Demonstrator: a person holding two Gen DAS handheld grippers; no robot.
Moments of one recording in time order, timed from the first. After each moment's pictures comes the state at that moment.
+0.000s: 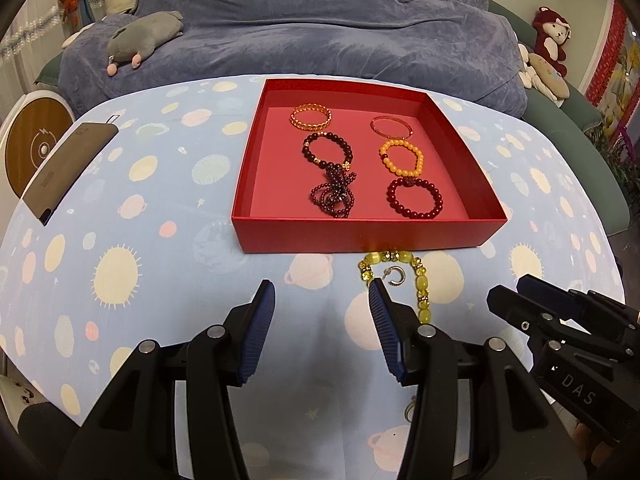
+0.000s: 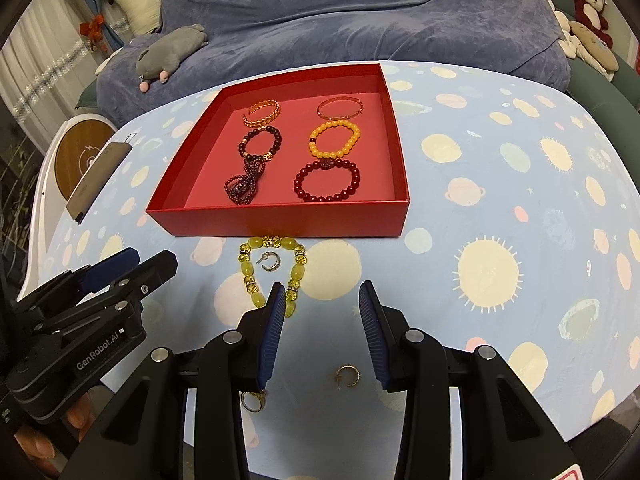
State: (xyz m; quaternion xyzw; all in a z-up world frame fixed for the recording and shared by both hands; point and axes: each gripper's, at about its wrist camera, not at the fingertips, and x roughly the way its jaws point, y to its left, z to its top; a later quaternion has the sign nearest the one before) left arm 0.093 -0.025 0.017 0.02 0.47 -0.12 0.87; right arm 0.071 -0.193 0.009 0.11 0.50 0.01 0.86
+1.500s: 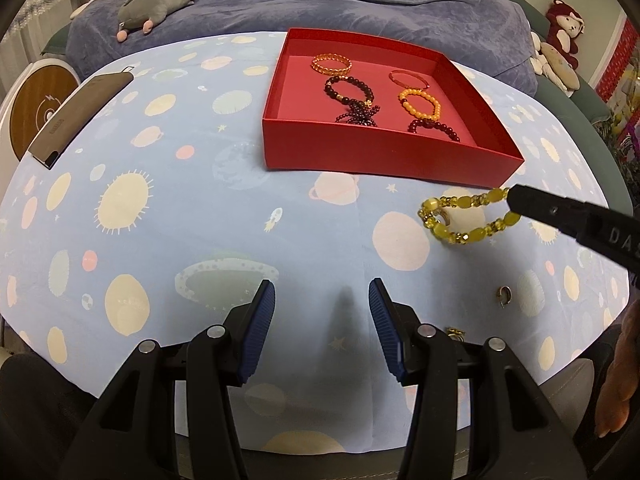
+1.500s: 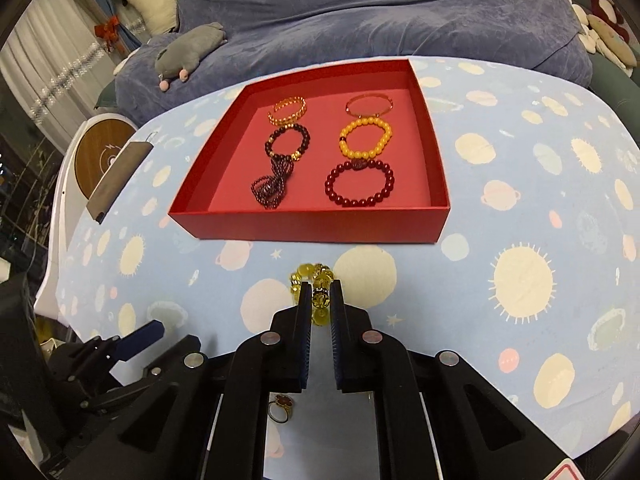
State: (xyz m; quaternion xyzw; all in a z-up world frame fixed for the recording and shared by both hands) left arm 0.056 -0.004 -0.013 0.01 0.51 -0.11 0.85; right arm 0.080 -0.191 0.017 0.12 0.49 0.05 0.86
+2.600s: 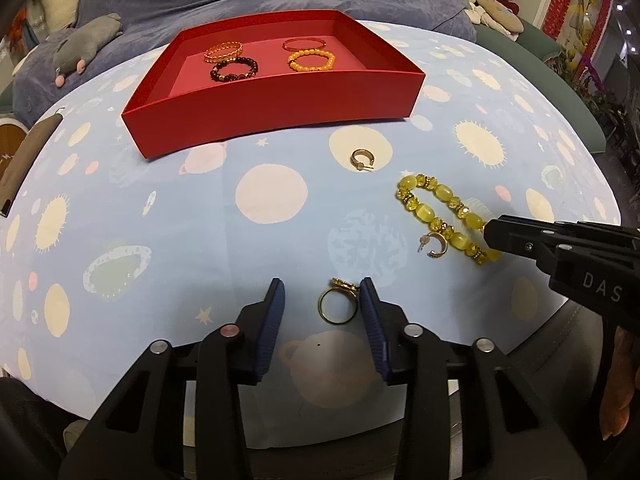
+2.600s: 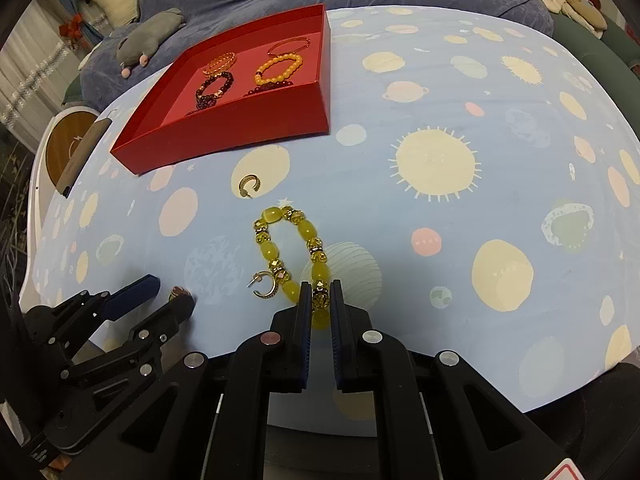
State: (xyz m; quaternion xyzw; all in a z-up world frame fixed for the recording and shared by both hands) left arm 0.022 -0.075 -0.038 0.09 0.50 -0.19 0.84; right arm 0.014 -0.233 -0.037 0.13 0.54 0.00 0.83
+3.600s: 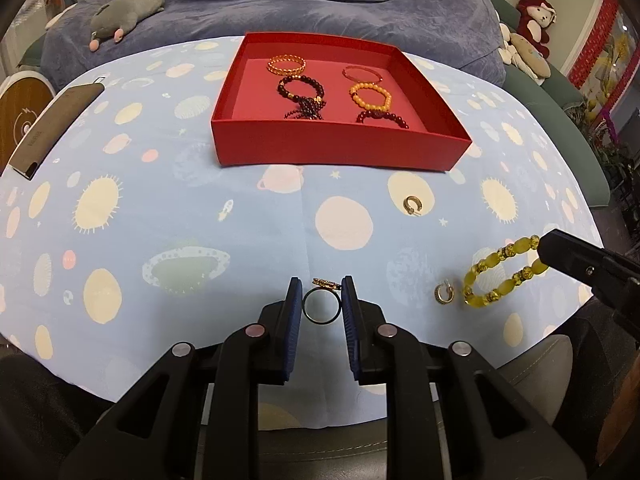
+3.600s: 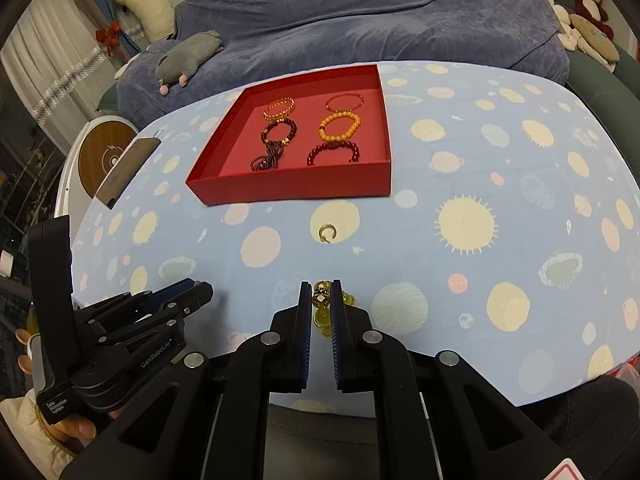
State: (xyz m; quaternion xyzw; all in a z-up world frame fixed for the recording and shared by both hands) left arm 0.041 -0.021 0.002 0.01 0.51 -0.16 0.85; right arm 0.012 -0.206 0.044 0.13 0.49 0.04 0.86
